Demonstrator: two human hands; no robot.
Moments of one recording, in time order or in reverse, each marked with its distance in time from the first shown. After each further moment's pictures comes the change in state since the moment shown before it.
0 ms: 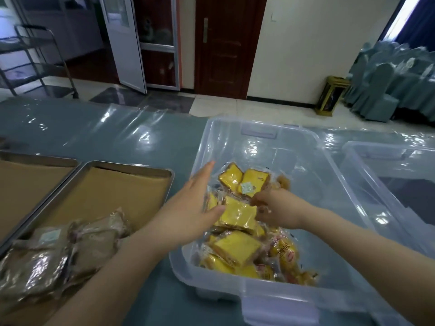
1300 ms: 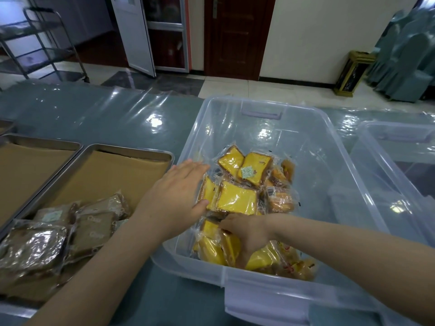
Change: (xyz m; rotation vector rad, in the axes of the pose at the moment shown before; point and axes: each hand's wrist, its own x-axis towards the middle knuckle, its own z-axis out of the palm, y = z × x) left_hand 0.002 -0.001 0.016 0.427 0.054 0.050; right_hand 0.017 -0.032 0.058 -0.029 -0.553 -0.286
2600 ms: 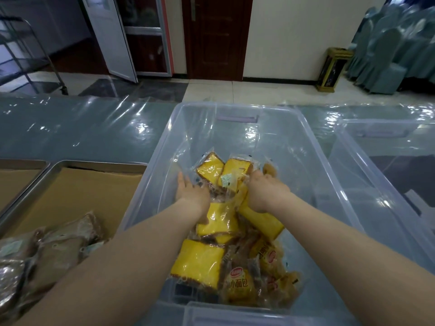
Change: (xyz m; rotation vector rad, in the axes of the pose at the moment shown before) left_hand 0.121 0.018 0.109 0.572 -0.628 -0.132; right_hand -0.034 0.063 -0.045 0.186 0.511 0.715
